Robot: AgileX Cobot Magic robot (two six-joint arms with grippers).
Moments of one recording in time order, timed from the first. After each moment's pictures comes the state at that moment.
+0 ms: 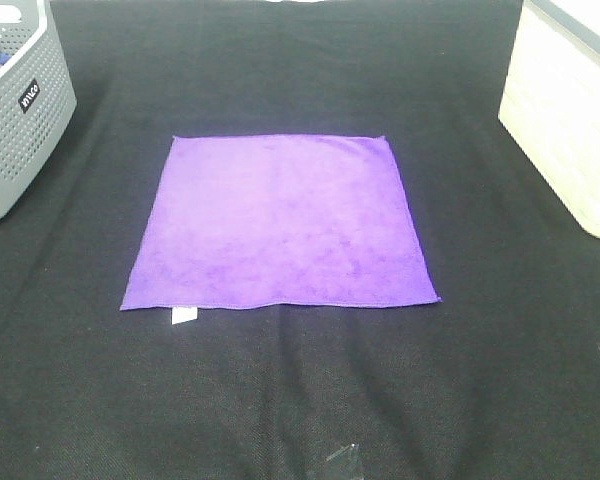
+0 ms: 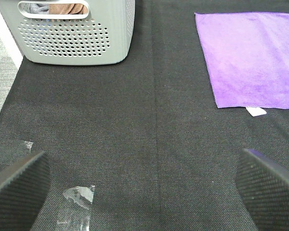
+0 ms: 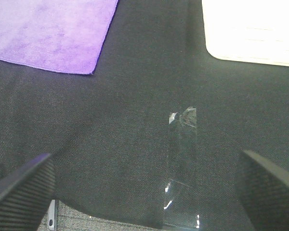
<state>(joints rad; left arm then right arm) 0.04 0.00 -0.52 -0.03 1.09 0.00 0.04 0.00 -0.46 0.10 1.11 -0.16</state>
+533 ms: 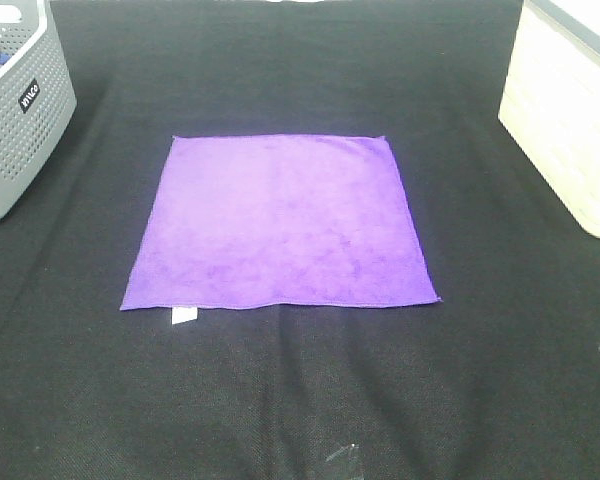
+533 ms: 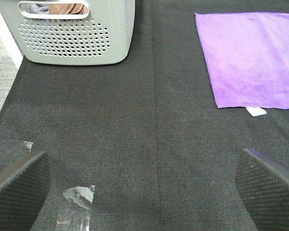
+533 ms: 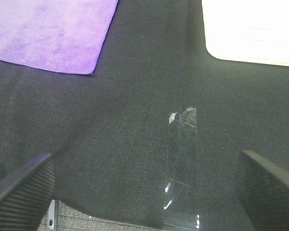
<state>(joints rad) 0.04 0.00 -0.52 -0.03 1.09 0.00 0.04 0.00 -0.46 0.10 1.11 -0.16</state>
